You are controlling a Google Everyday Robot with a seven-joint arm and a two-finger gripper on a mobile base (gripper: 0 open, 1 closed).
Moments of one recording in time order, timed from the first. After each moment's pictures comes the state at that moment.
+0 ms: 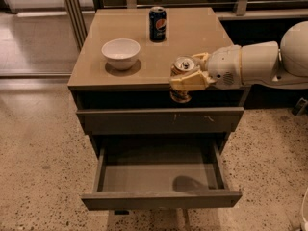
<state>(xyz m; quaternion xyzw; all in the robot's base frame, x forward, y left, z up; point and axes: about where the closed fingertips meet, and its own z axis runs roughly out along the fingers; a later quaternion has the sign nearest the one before) 0.564 -0.074 0.906 -0.48 0.68 0.29 0.47</state>
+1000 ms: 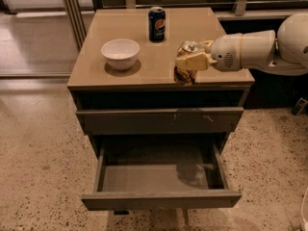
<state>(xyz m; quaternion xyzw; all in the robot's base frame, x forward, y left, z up) 0.633 -0.100 0.912 -0.41 0.71 0.31 0.49</state>
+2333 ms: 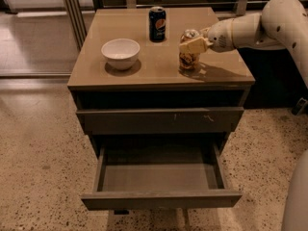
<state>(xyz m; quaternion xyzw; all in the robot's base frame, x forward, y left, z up) 0.743 -0.125 0.890 -0.41 0.73 0.27 0.47</state>
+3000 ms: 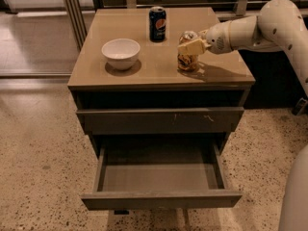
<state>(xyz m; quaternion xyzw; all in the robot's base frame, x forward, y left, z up) 0.748 -0.123 0.878 -0.41 0.74 0.28 0.46</state>
